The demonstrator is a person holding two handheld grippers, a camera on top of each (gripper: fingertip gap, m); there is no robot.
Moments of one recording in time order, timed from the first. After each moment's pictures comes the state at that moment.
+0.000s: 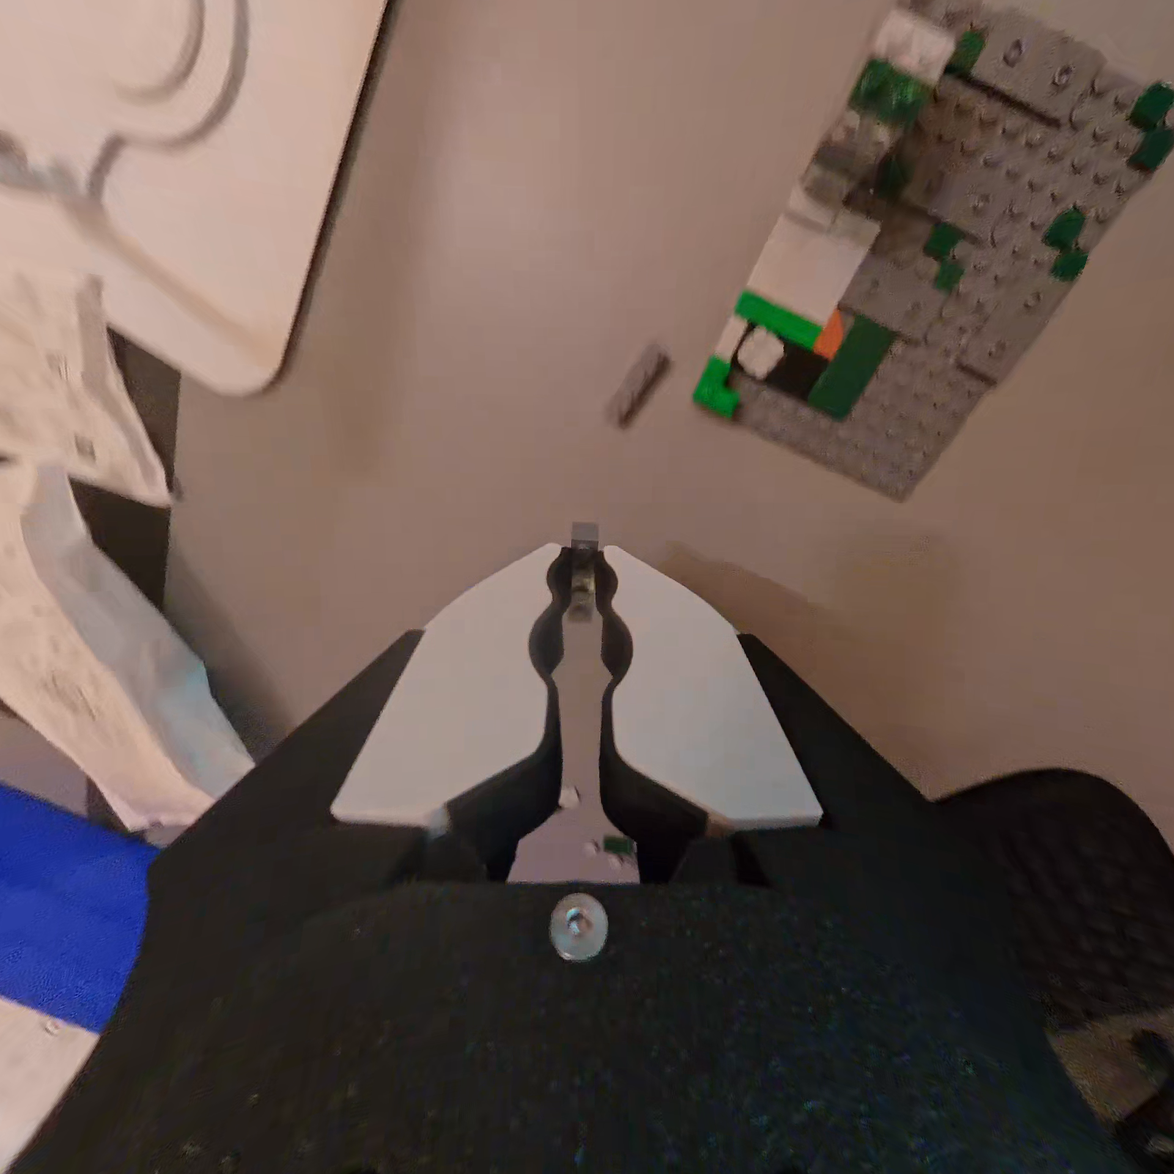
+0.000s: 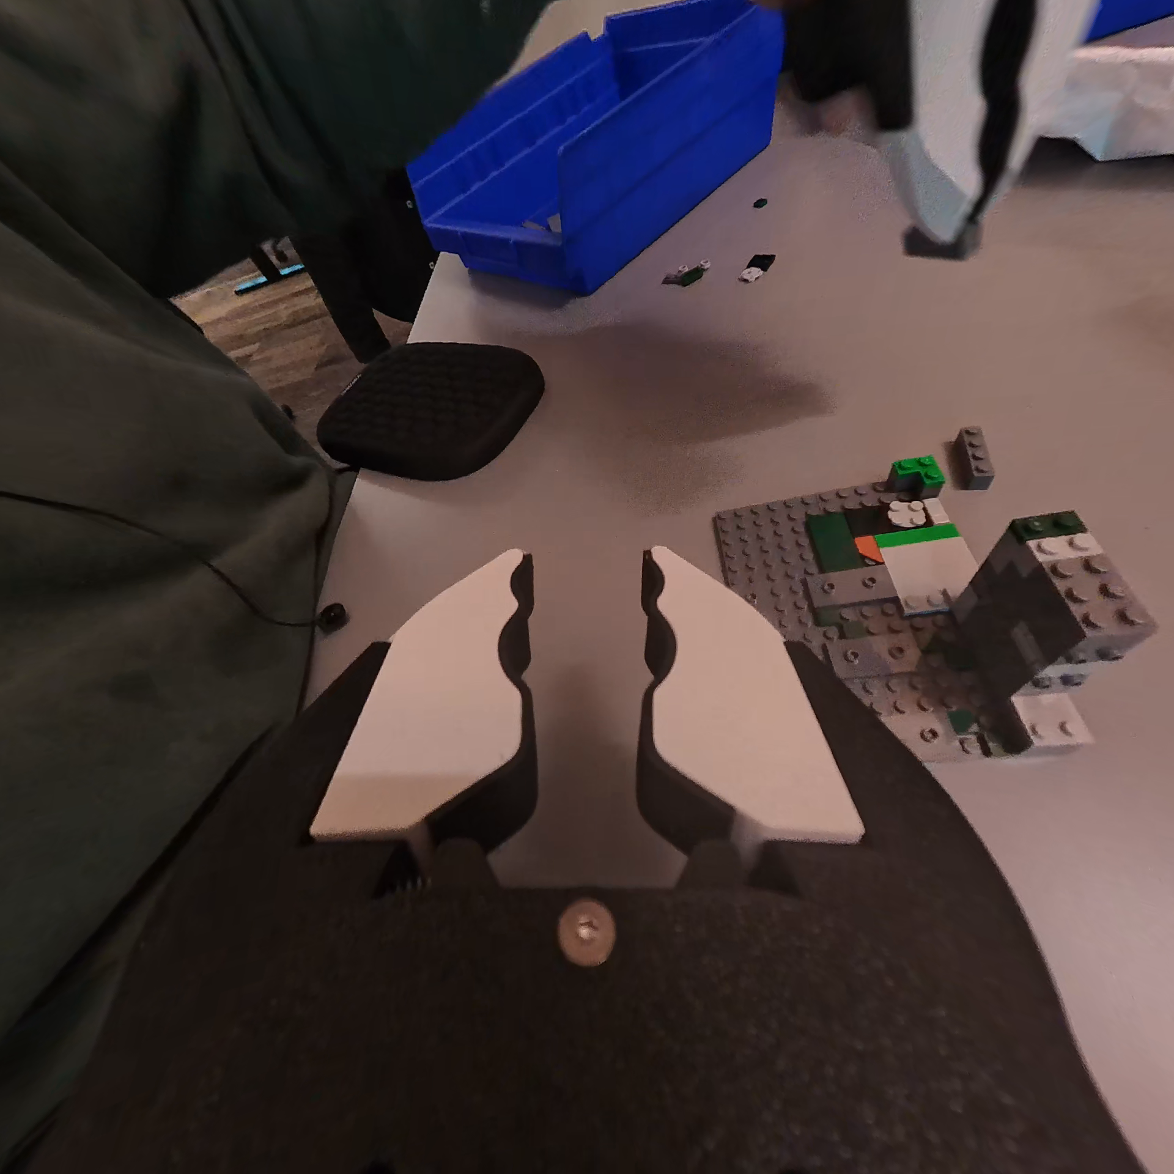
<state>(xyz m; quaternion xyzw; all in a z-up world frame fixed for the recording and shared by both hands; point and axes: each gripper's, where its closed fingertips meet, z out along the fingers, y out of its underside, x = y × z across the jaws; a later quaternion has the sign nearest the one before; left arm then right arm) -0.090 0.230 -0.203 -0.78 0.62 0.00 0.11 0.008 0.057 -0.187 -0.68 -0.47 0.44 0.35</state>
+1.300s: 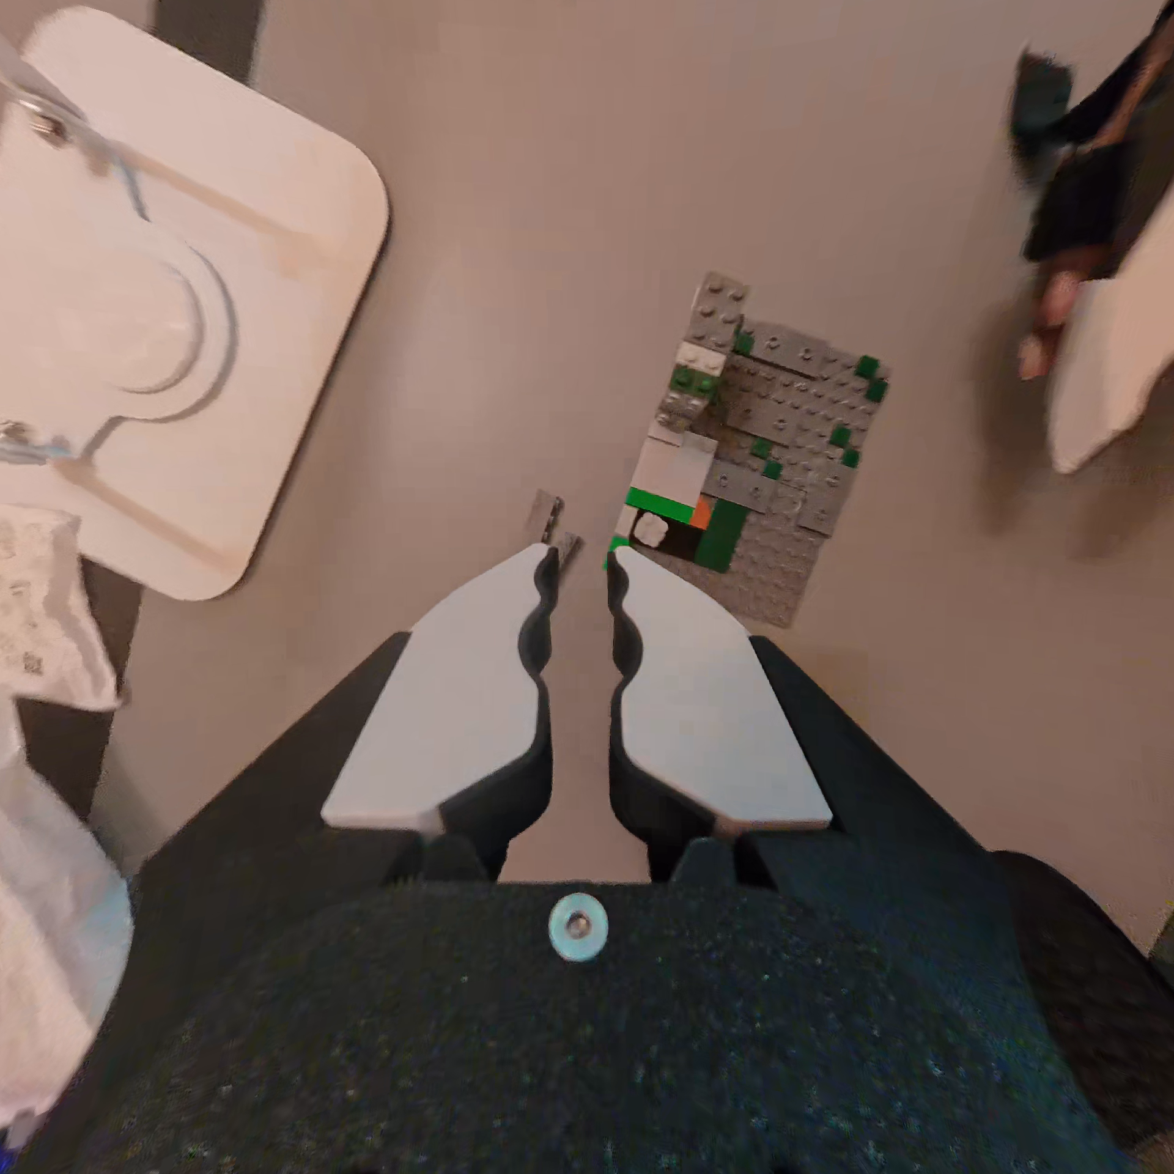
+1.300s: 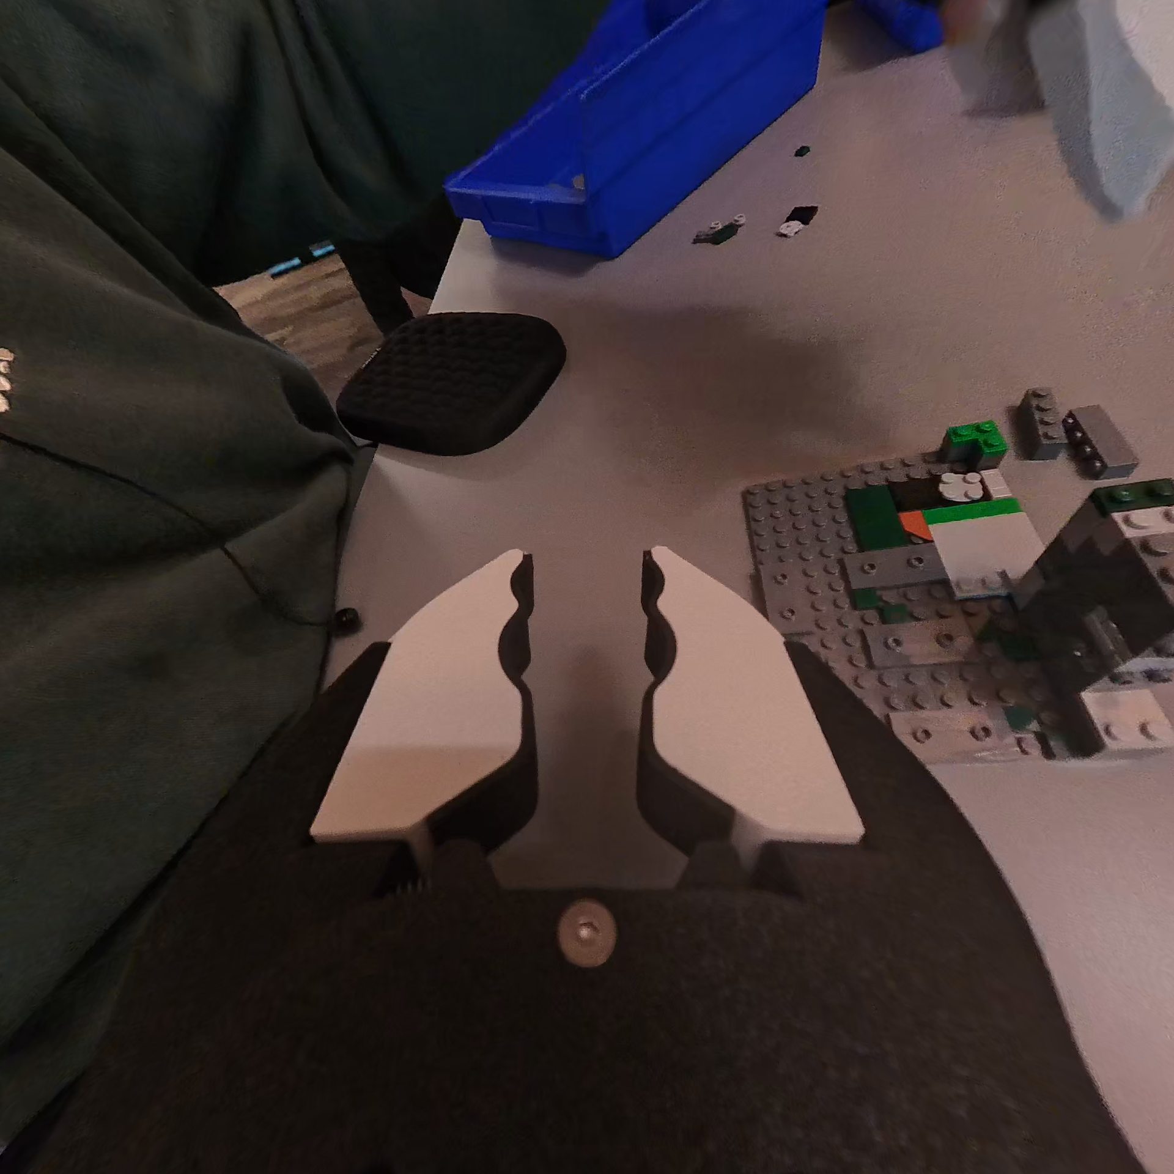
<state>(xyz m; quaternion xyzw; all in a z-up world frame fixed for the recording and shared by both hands) -0.035 0.217 -0.186 -0.74 0.64 -0.14 0.18 0.006 0.050 -0.200 -0.68 -0.48 0.45 0.32</state>
